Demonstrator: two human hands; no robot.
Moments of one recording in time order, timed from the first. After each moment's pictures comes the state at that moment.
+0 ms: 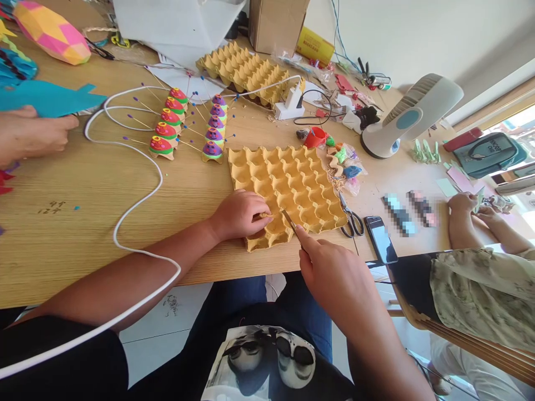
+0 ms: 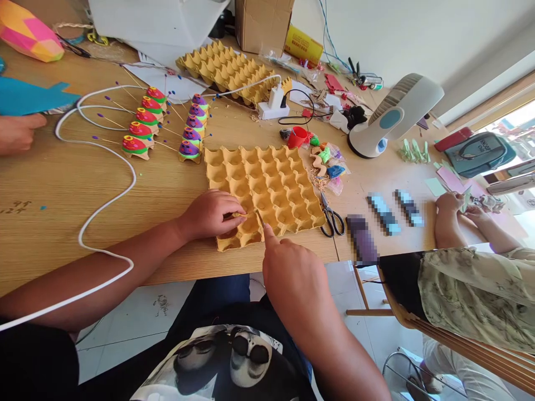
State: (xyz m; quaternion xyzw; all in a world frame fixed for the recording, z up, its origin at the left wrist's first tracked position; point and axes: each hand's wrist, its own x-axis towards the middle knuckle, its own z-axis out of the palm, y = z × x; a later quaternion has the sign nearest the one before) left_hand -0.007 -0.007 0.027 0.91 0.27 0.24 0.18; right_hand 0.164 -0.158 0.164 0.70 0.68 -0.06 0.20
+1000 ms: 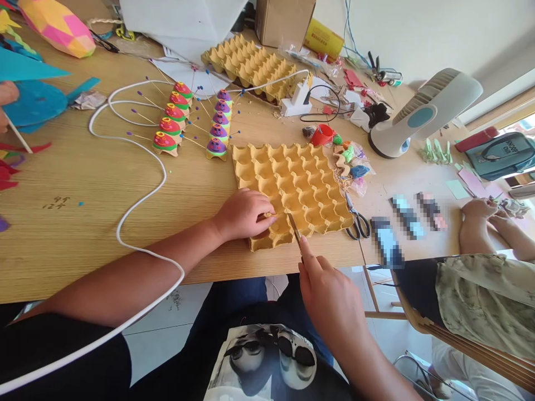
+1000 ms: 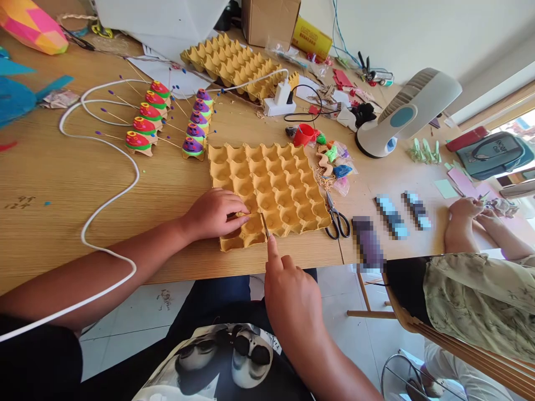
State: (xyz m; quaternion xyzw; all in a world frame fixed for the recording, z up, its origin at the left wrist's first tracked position) left_hand -0.005 -0.009 0.030 0.91 0.29 0.23 0.18; right_hand 0.169 -0.192 0.118 0.71 0.68 -0.03 0.17
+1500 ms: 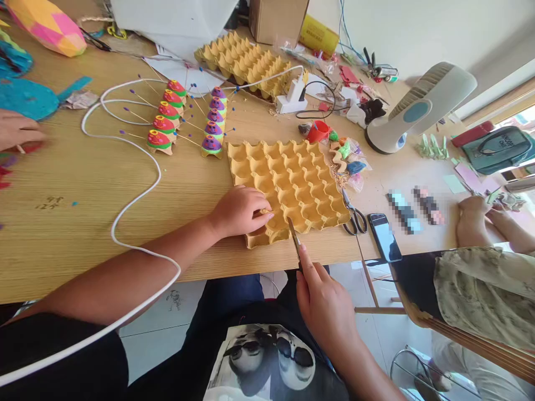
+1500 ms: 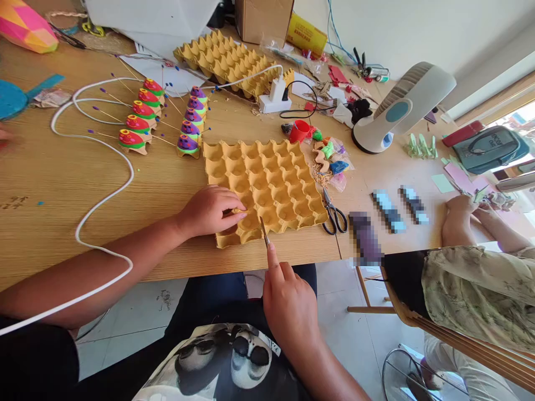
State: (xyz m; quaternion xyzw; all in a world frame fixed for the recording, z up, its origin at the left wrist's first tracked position) left_hand -0.006 -0.009 0.027 0.91 0.28 0.26 0.17; right_hand 0.183 -0.227 0.081 0.70 0.71 -0.03 0.01
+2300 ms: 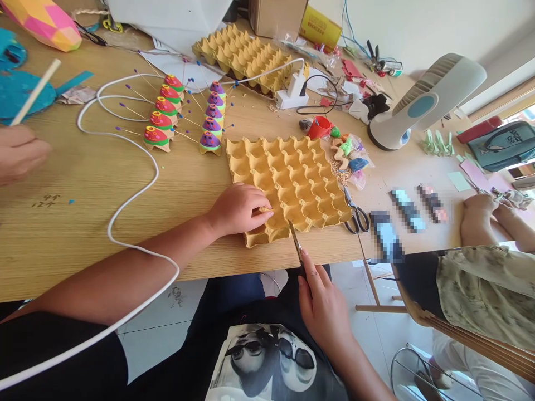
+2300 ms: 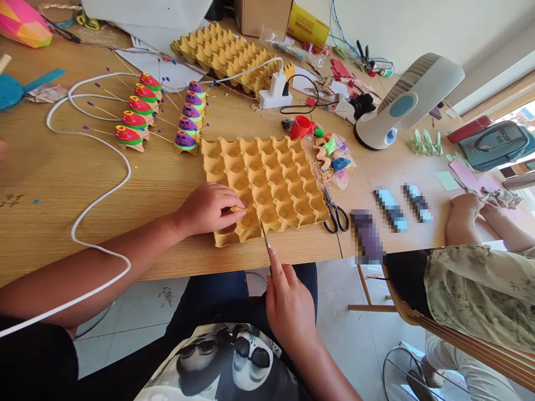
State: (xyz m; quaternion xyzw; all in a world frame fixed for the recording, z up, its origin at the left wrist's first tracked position) left_hand -0.007 -0.008 0.025 0.91 0.27 0.27 0.17; right_hand 0.195 -0.242 0.055 0.69 0.71 -0.09 -0.10
